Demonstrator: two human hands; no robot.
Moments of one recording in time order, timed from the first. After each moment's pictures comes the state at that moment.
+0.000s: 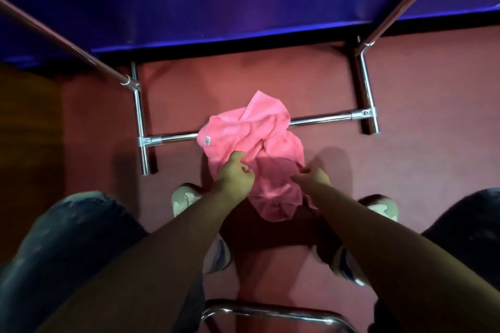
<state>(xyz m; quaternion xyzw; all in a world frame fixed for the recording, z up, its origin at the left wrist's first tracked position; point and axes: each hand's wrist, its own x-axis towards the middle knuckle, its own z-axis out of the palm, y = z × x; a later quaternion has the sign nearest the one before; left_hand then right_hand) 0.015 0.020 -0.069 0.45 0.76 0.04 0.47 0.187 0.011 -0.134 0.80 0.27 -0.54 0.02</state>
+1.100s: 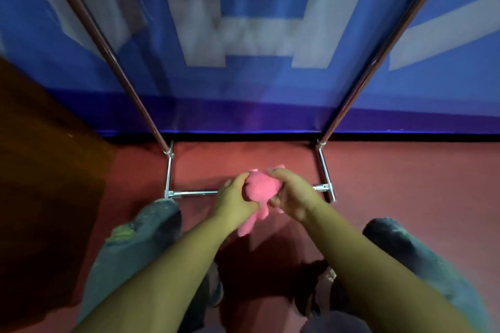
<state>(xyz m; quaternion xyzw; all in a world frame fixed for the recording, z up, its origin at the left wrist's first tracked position) 0.010 -0.012 0.127 0.53 0.69 0.20 0.44 0.149 0.019 0.141 0.52 0.17 -0.76 -0.35</state>
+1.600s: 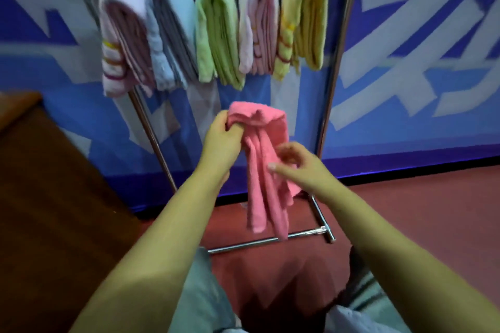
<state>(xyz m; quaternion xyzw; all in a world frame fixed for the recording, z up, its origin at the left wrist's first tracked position) 0.015 -0.028 0.419 0.53 0.52 0.54 0.40 0.179 -0.047 0.359 0.50 0.60 -0.45 -0.44</state>
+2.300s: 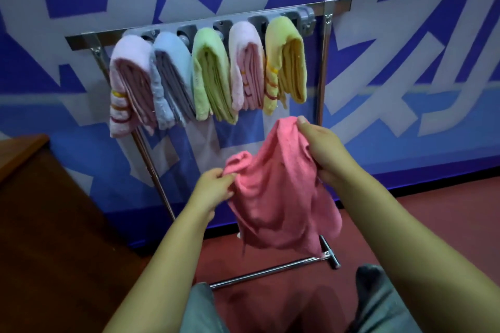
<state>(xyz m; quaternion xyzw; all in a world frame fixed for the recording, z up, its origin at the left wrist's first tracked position) -0.007 -0.032 0.404 0.49 0.60 0.42 0.47 0.193 -0.044 0.457 0.49 0.44 -0.49 -0.57</state>
